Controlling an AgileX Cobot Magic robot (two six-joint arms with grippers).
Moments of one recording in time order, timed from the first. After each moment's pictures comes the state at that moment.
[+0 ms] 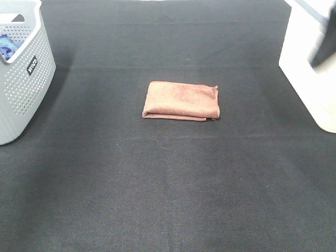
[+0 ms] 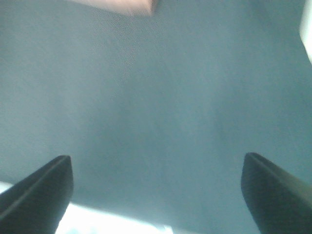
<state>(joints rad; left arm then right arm) -0.28 1.29 -1.27 0.00 1.19 -0.04 0.07 1.29 -1.20 0.24 1.22 -0.09</state>
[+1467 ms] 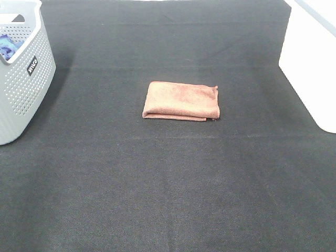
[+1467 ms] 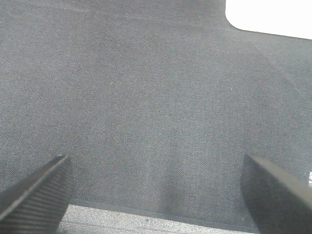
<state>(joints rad) -0.28 0.40 -0.50 -0.16 1.05 0.22 0.07 0.31 -0.51 0.08 1.06 -0.11</state>
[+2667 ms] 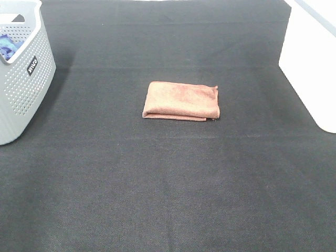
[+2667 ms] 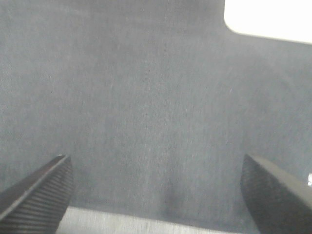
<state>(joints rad) -0.20 0.36 -0.50 -0.15 1.05 0.22 0.07 0.28 -0.51 0.08 1.06 -0.10</state>
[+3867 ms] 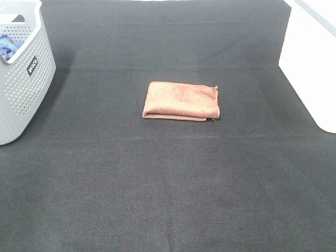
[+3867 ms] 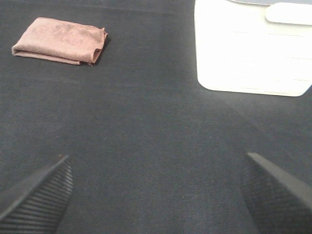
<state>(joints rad) -0.01 0.00 -0.50 -0.15 1.06 0.22 0.00 -0.01 -0.51 0.10 1.06 -0.10</state>
